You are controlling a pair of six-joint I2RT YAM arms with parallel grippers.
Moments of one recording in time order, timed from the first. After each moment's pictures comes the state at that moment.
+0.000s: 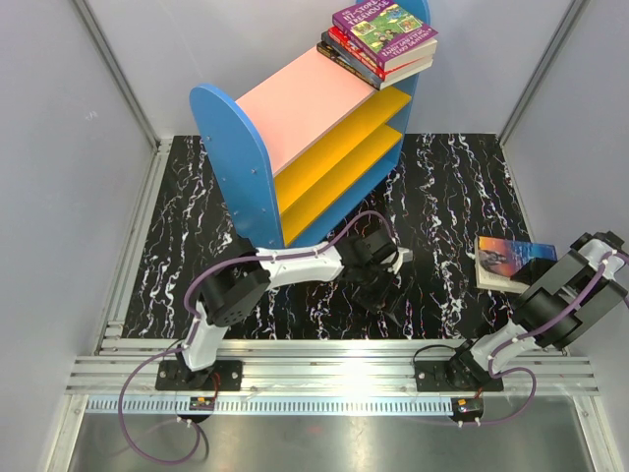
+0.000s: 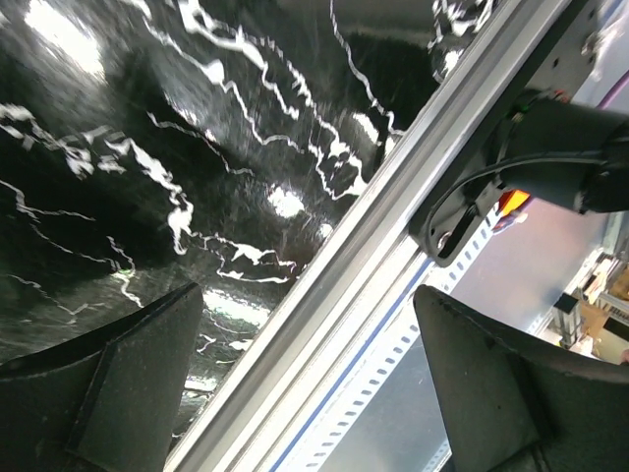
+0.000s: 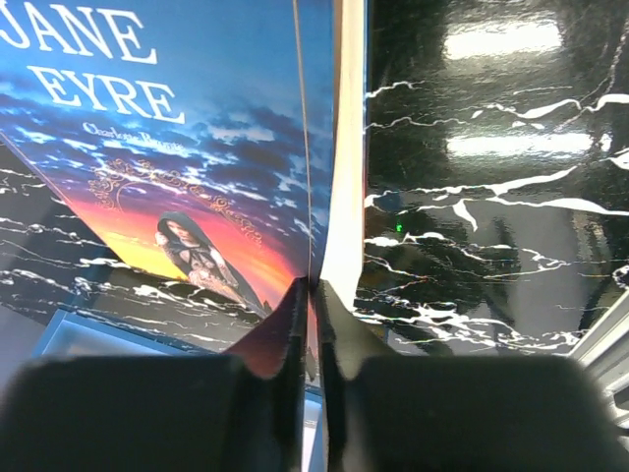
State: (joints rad) left arm -1.07 2.04 1.47 -0.45 0.49 -0.57; right arm -0.91 1.64 1.08 -0.88 -0.23 0.88
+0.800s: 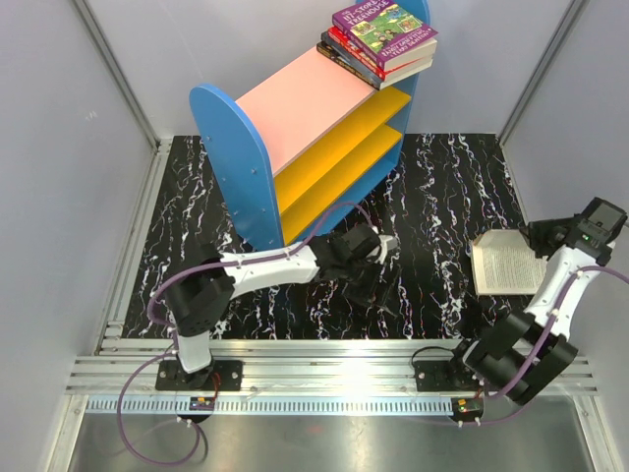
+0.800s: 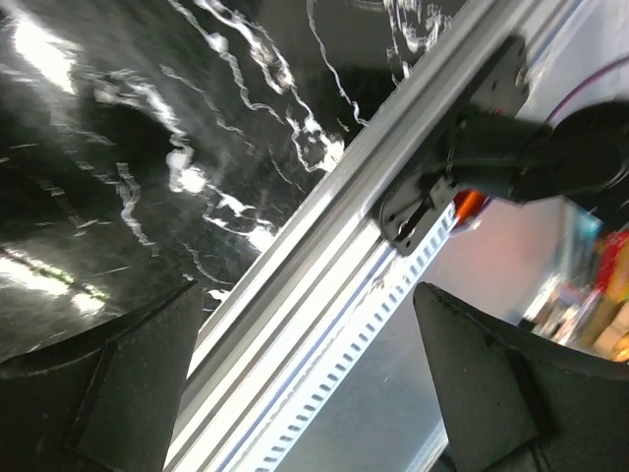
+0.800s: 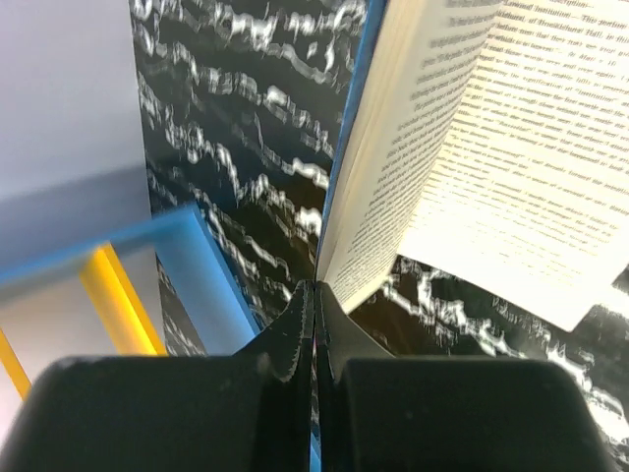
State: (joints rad) left arm -1.06 1.85 1.32 -0.39 0.43 -0.68; right arm -0.74 1.22 1.04 -0.62 -0.30 0.87
